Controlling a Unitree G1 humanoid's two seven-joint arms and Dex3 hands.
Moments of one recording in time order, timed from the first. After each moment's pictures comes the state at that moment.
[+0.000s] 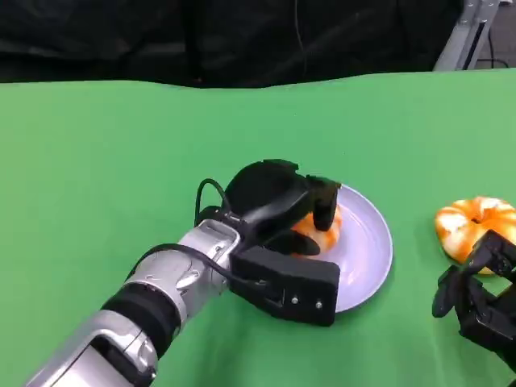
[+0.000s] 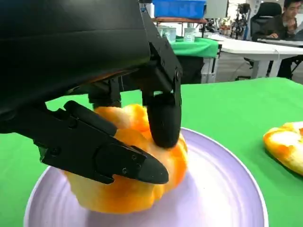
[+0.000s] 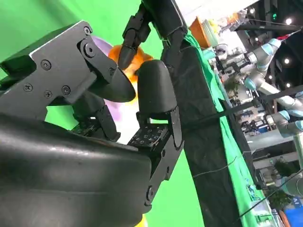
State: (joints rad) left arm -0.81 0.01 -0.64 0.98 0.81 -0.36 0.35; right arm 0.03 0.01 -0.23 0.18 0.47 -0.05 0.43
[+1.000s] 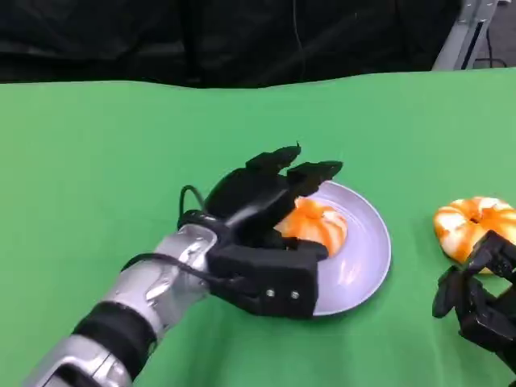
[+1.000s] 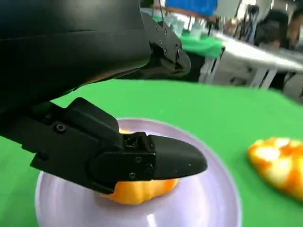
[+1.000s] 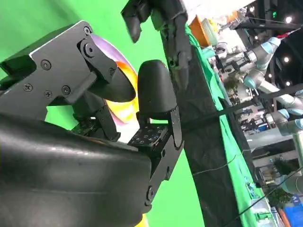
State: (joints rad) left arm -0.68 0.08 -0.52 0.75 0.65 -0.41 0.20; right arm 0.04 0.01 -0.23 0.17 0.47 -0.06 0.42
